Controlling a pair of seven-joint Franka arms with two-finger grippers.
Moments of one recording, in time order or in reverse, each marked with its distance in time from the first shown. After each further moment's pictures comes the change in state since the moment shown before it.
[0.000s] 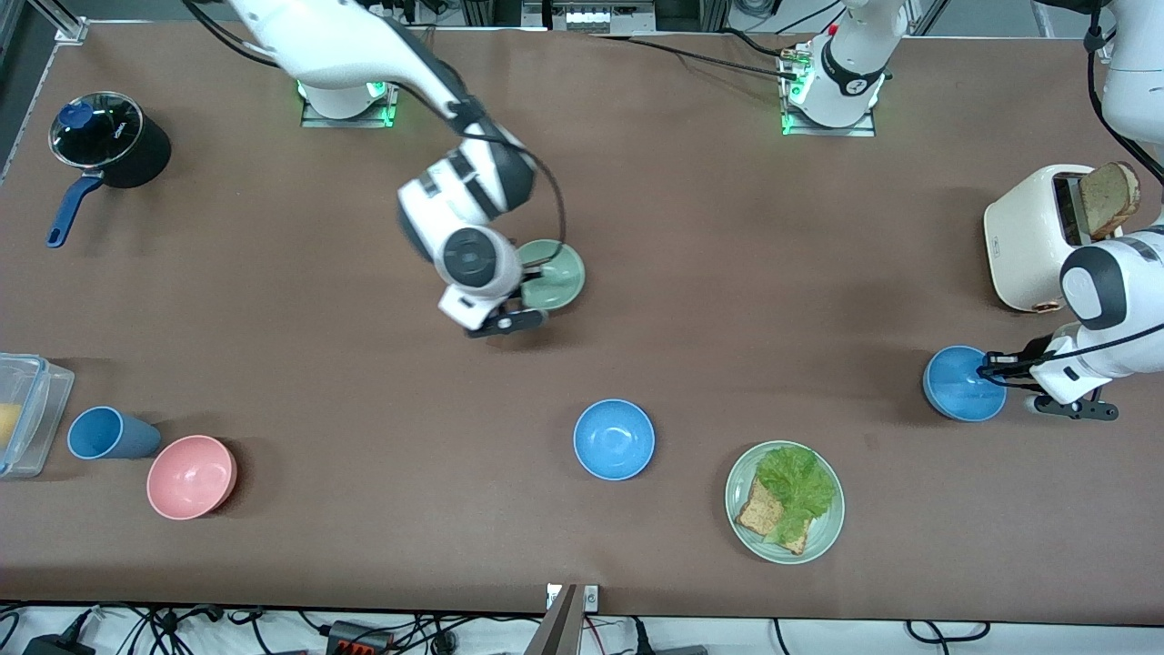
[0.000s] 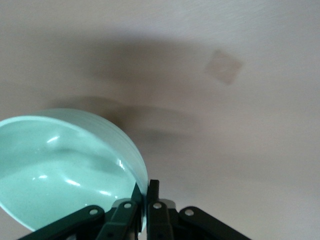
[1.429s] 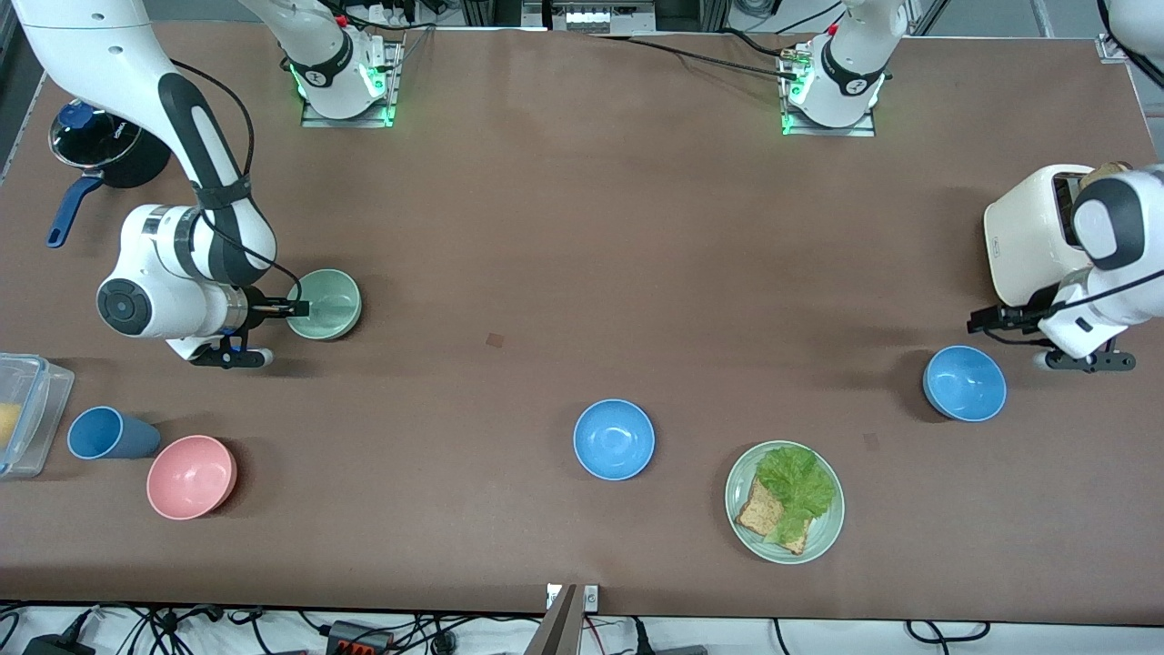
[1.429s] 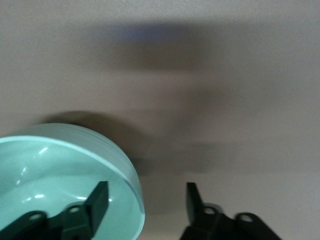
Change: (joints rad) left arm -0.019 -0.249 0.000 -0.207 -0.039 -0.049 -0.113; right arm -0.497 -0.201 -0.256 -0.404 -0.016 0.127 -0.532
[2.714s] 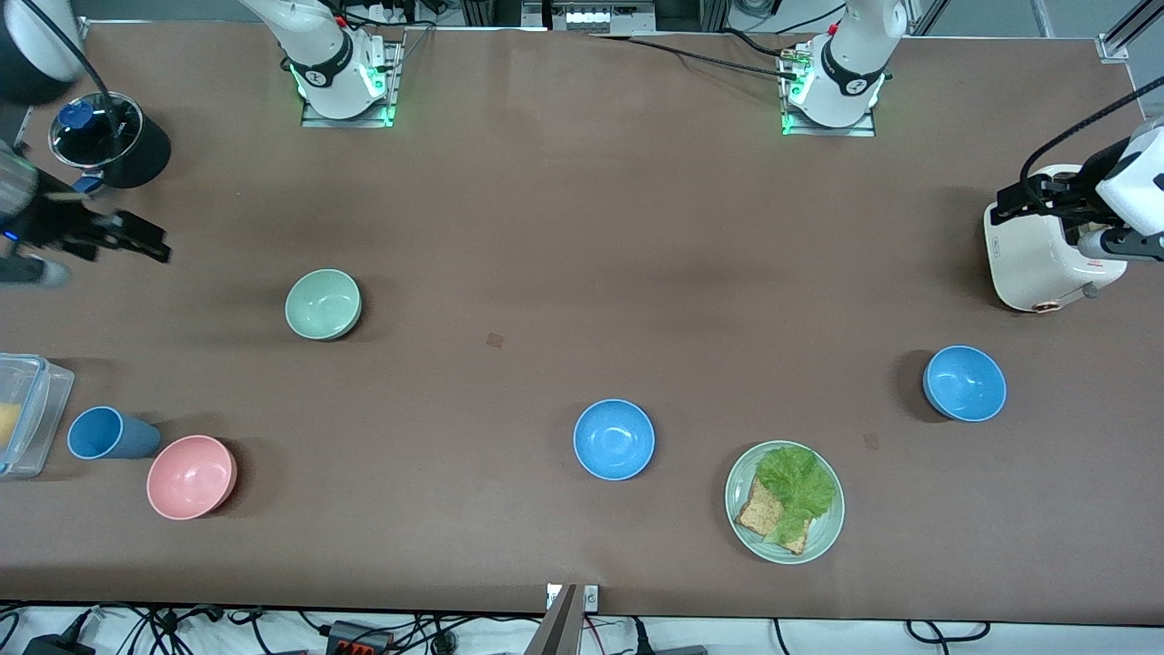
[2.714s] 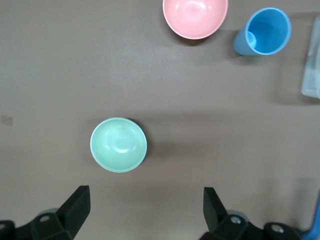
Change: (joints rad) left arm -0.172 -0.401 -0.008 0.180 -0.063 -0.664 -0.114; right arm -0.008 -0.405 -0.003 0.195 -0.062 -0.301 -0.008
